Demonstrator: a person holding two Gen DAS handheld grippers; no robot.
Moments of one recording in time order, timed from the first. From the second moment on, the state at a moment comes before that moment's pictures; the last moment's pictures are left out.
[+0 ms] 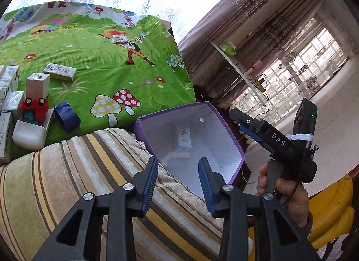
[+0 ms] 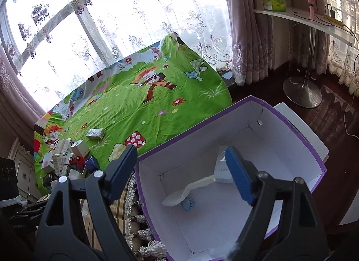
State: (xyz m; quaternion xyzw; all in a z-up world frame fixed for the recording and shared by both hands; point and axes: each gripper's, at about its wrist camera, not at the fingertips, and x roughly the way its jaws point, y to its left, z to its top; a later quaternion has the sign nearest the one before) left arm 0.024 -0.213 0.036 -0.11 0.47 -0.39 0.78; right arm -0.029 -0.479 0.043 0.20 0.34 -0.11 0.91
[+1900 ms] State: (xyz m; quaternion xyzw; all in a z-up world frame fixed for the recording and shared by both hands) left arm 0.219 0.076 -0.009 -0.06 0.51 0.03 0.86; right arm 0.179 -0.305 0.022 0.02 0.44 0.10 0.89
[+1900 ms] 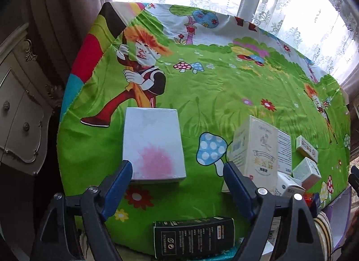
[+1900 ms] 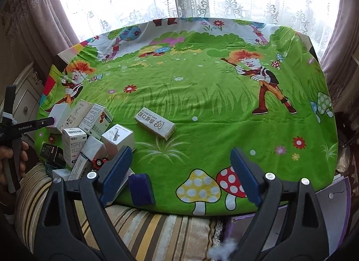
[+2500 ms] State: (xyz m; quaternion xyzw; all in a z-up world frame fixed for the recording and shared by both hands) left arm 0.244 0.089 -0.036 -0.02 0.53 0.07 0.84; right arm 0.251 -0.258 -0.028 -0.13 0.49 0.20 0.84
